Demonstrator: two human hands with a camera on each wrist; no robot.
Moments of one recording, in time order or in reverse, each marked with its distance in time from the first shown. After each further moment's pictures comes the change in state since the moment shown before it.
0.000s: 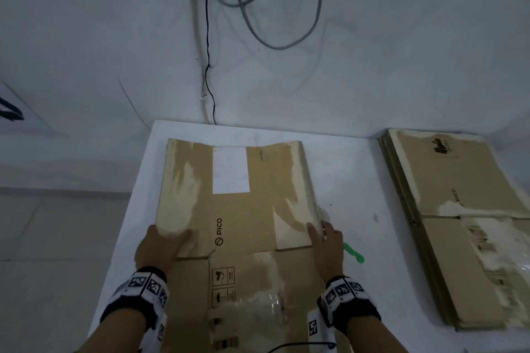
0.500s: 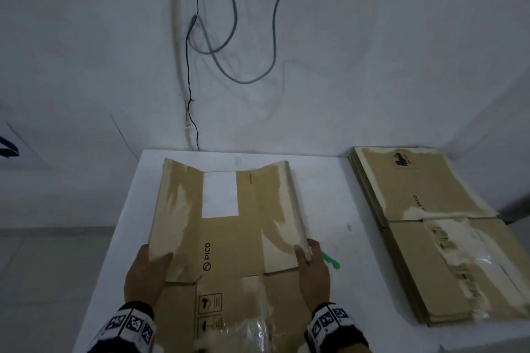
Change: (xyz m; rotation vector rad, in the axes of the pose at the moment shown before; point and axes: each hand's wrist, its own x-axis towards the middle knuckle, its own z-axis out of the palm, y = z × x) left_hand -0.064 0.001 -0.006 -0.218 0.064 0.251; right_hand -0.055 0.007 -0.032 0.156 0.030 -0.113
